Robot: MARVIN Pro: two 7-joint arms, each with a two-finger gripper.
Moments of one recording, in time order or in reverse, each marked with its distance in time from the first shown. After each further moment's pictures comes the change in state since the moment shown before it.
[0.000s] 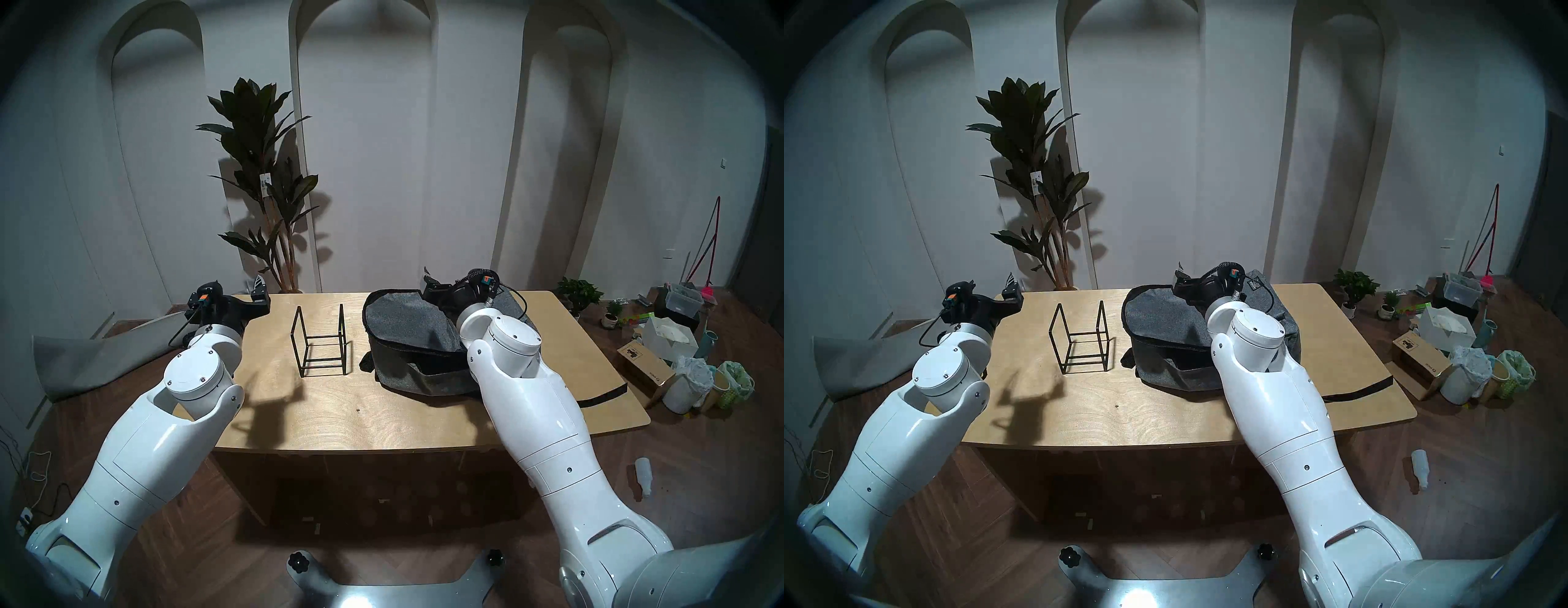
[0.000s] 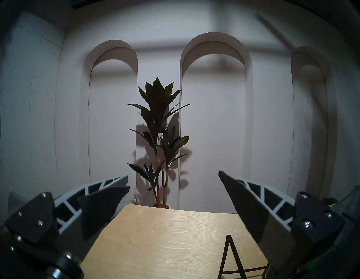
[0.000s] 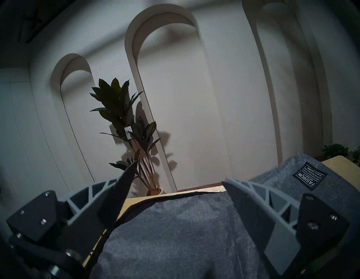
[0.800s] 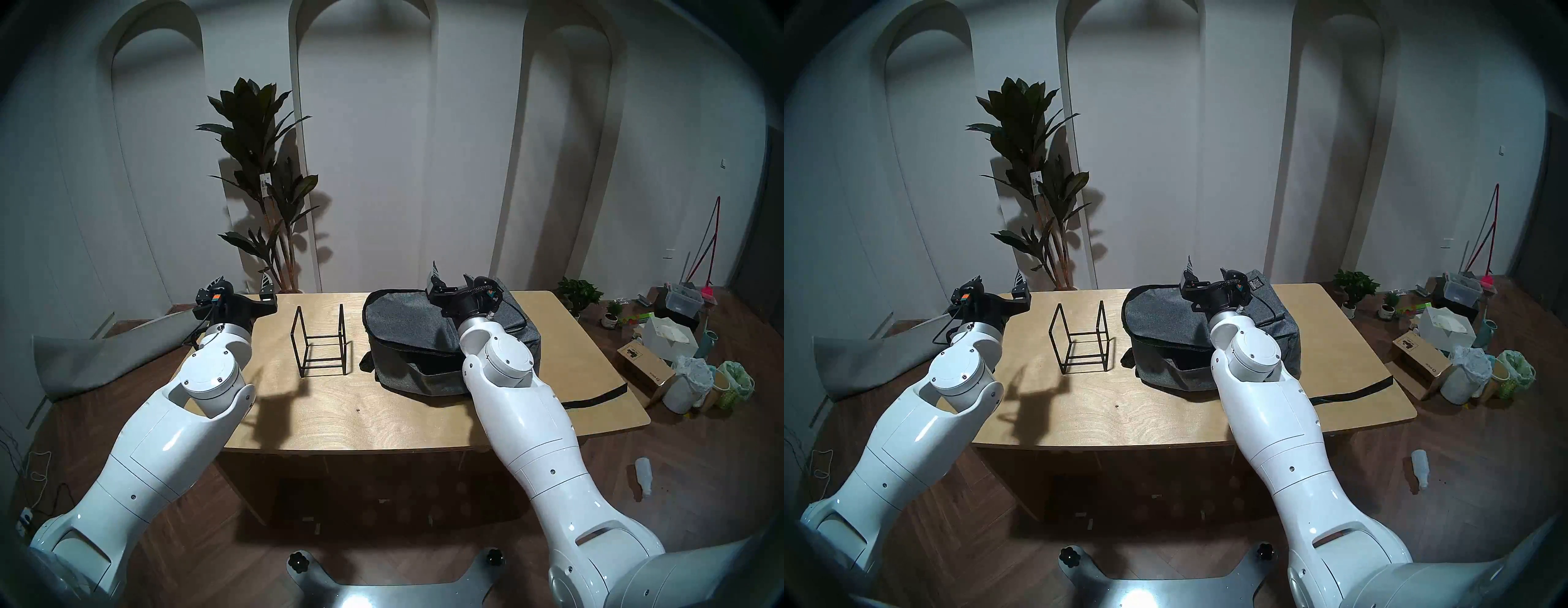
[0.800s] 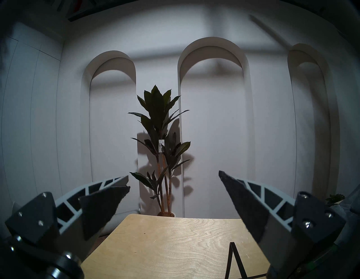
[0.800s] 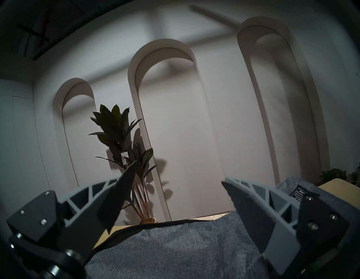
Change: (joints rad) left arm -0.054 -0.031 0.042 0.061 0.067 -0.008 0.021; right arm 0.002 -0.048 0.029 0.126 -0.099 -0.260 0.052
